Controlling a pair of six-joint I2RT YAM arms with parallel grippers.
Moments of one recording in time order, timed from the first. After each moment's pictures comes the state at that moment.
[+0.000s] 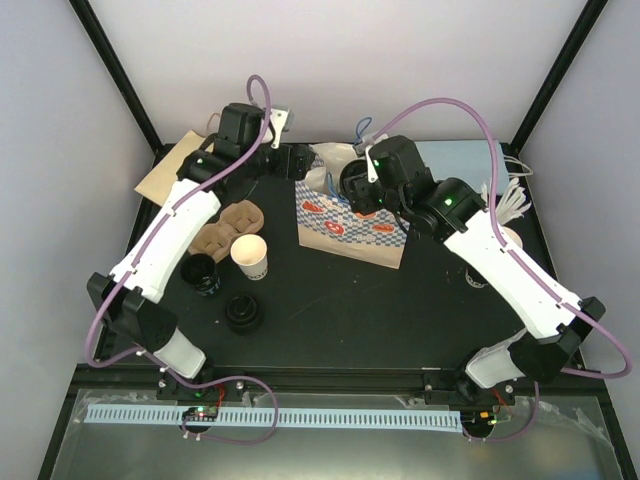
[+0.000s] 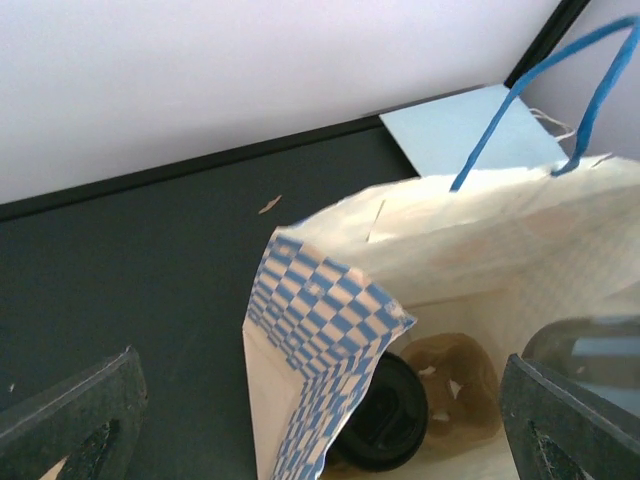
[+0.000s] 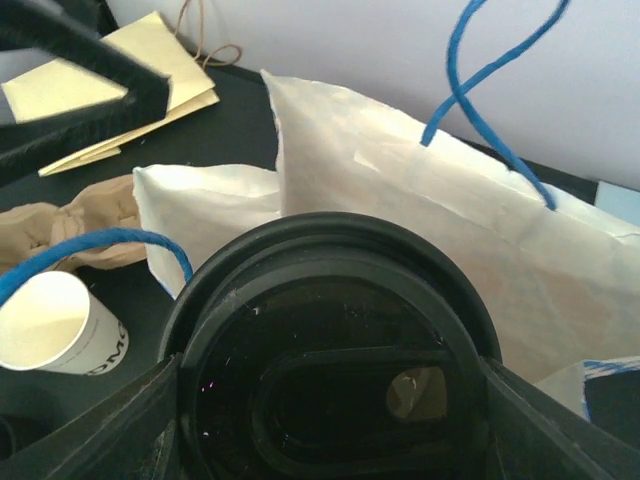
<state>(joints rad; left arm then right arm) -0.44 1.57 1.71 -0.70 0.13 -0.16 0.76 1.45 1.68 -0.86 0.27 0.19</state>
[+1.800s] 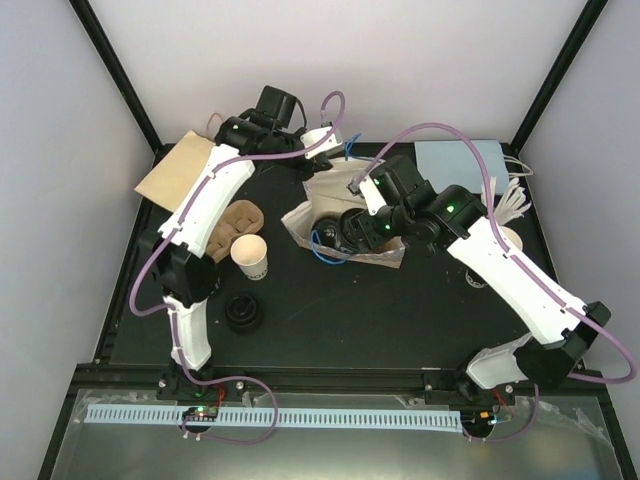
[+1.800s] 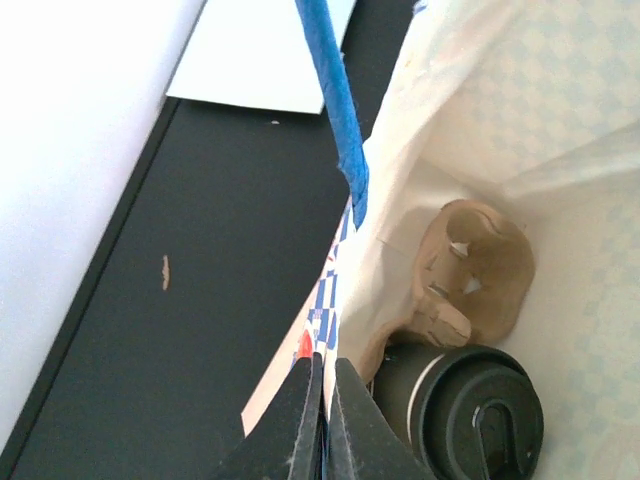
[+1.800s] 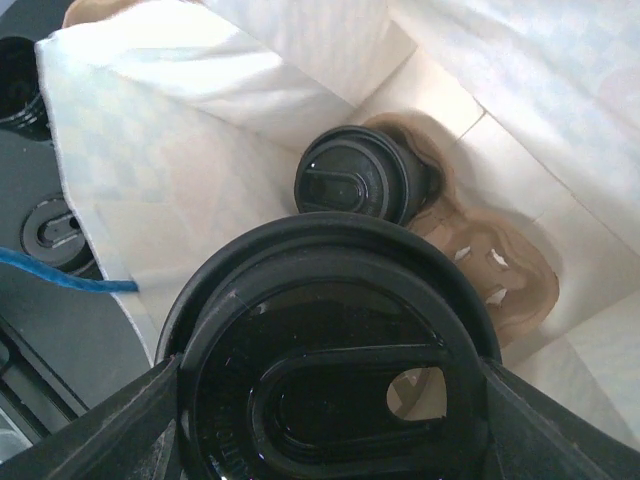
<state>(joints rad) -0.45 1.96 2.19 -1.08 0.49 0.73 0.76 1.42 1.63 -1.10 -0.03 0.13</state>
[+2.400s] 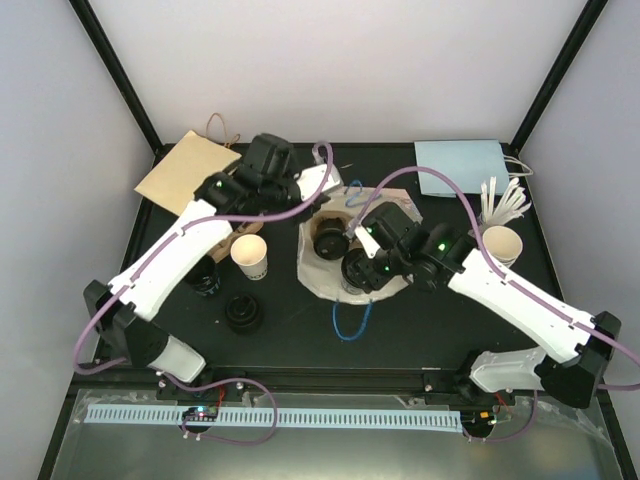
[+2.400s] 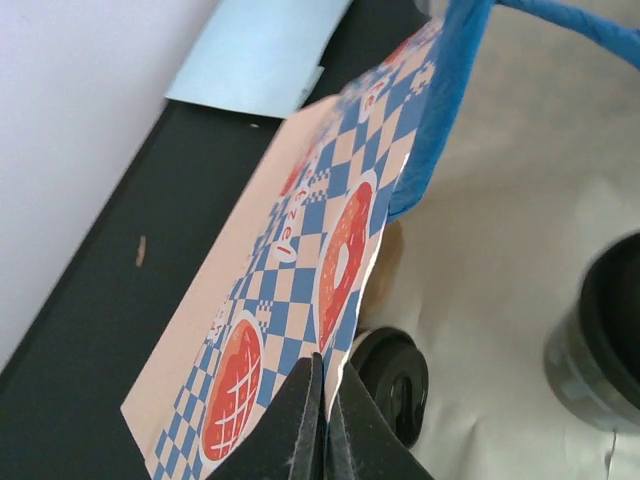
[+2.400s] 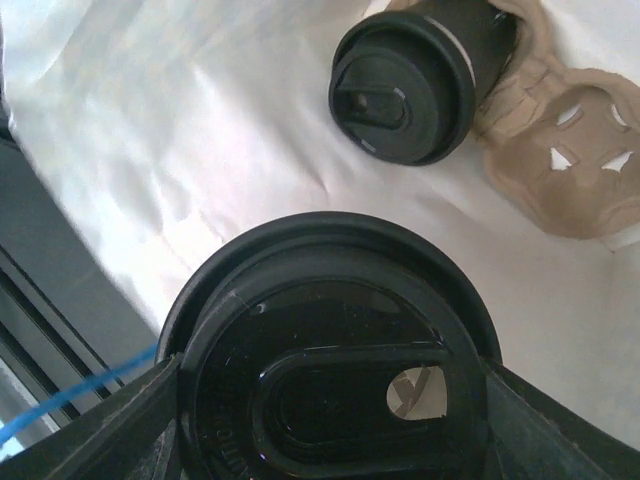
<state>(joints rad) -0.58 1.54 1.66 -0.80 0.33 0.52 0.88 1.29 1.34 -1.04 0.00 0.12</state>
